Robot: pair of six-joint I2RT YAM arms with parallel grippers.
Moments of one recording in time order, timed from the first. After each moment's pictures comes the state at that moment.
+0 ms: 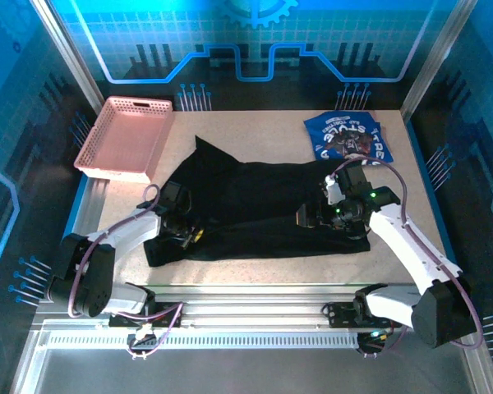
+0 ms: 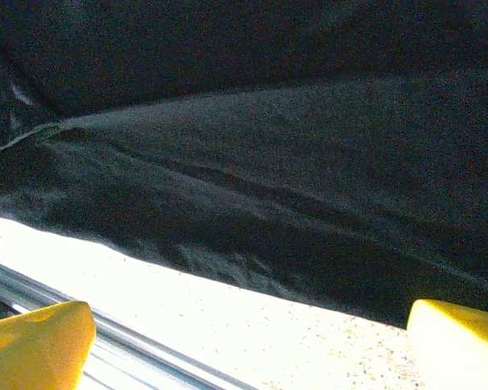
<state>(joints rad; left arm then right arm) -0.27 1.38 0.67 -0.52 0.26 -1.32 0.28 1.17 0.93 -0.93 -0.34 0.32</state>
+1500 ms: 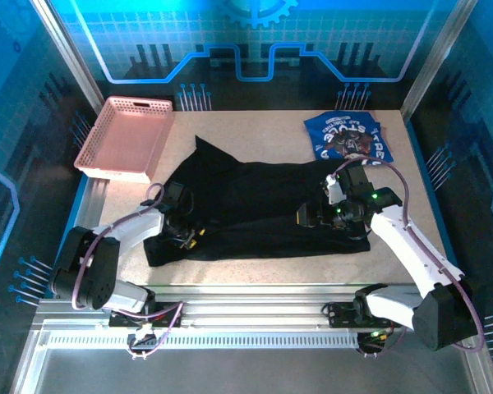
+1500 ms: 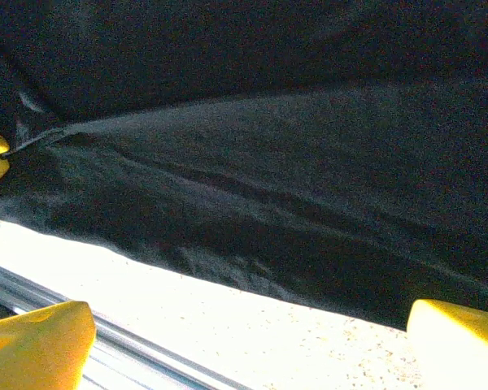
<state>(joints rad) -0.28 1.44 0.69 -0.56 0.23 -1.26 0.28 1.16 0.93 -0.93 -0.34 0.32</state>
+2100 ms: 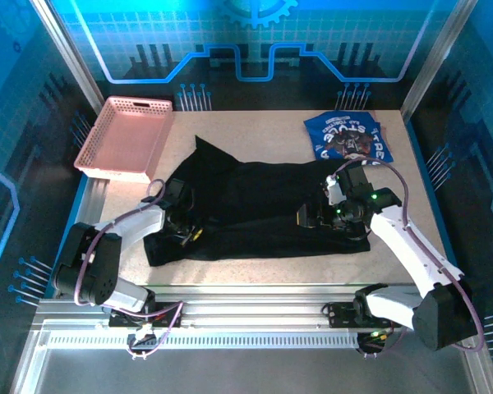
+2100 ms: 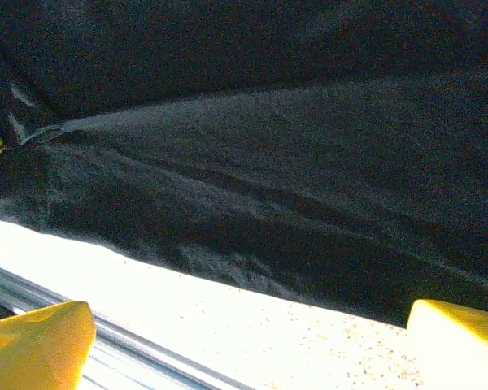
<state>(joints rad) -0.27 1.46 0.72 -0.56 0.21 -1.23 0.28 1.16 0.92 -0.93 -0.34 0.33</state>
